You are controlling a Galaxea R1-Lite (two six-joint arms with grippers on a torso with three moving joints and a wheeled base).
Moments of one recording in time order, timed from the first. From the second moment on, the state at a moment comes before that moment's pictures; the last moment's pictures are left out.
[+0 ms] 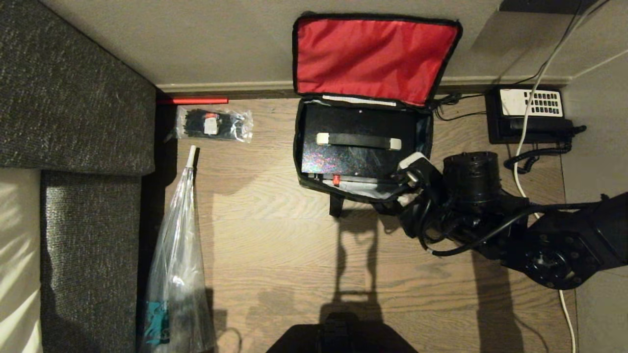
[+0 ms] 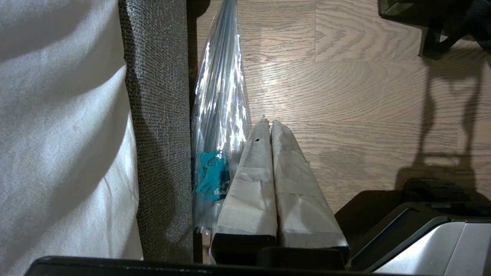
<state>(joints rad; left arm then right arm) 0.00 0.00 0.00 0.00 0.00 0.05 0.55 1.84 -0.87 -0.62 -0.31 -0.36</state>
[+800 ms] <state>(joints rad) 0.00 0.00 0.00 0.00 0.00 0.05 0.60 2.02 -1.12 -0.94 -0.56 -1.64</state>
